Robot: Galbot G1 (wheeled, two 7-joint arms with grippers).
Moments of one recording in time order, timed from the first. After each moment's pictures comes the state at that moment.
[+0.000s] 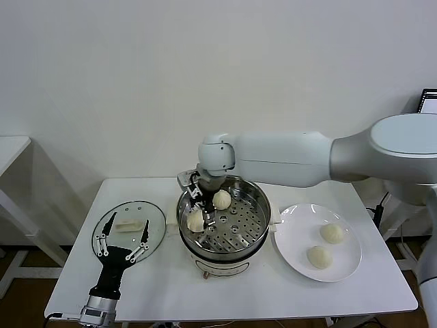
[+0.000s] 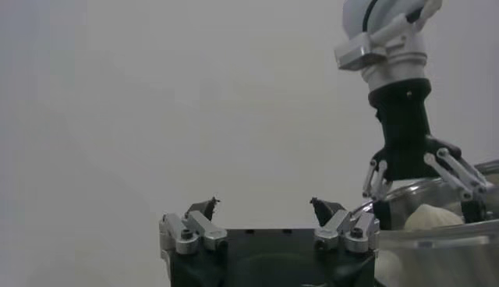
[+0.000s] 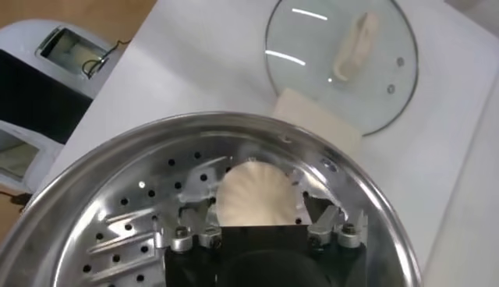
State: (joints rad) left arm 1.60 -1.22 -0.52 -1.97 0.07 -0.41 -0.14; right arm 0.68 1.25 -1.45 1.37 0.57 -0.35 -0.96
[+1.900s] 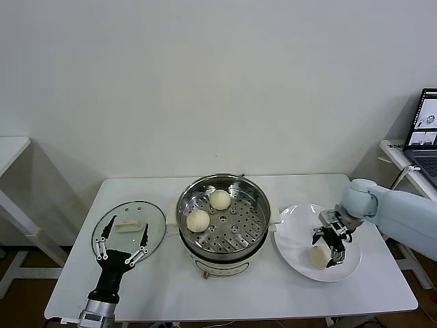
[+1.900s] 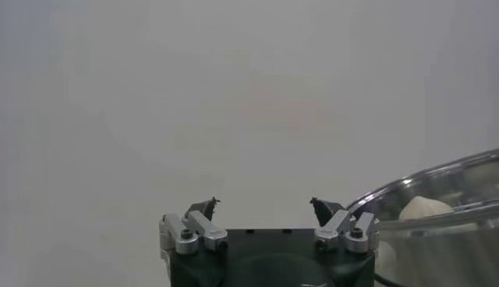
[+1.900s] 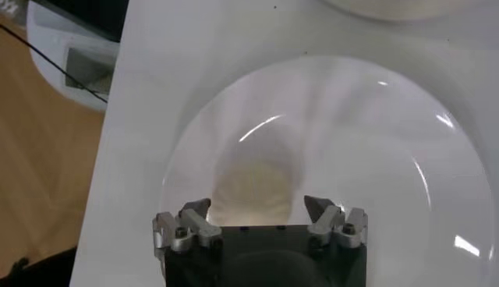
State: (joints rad) left arm 1.62 -1.23 -0.53 -1.97 0.10 -0.42 -0.14; right arm 0.18 0.60 -1.20 1.32 0.08 -0.09 -1.12
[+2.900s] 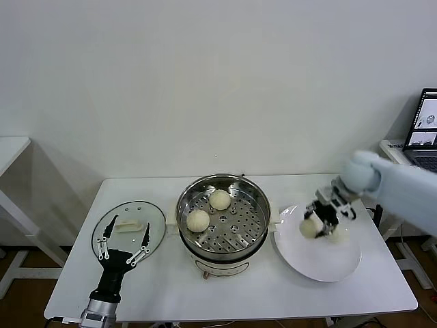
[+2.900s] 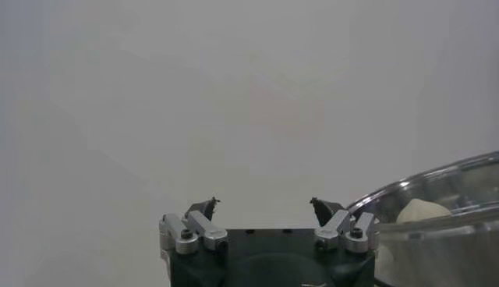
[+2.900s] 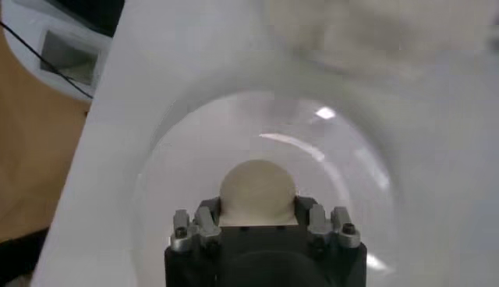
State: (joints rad) left arm 1.62 -1.23 -0.52 -1.97 0.09 -0.42 -0.13; right arm 0.49 0.64 -1.21 1.44 0.10 0.07 -1.21
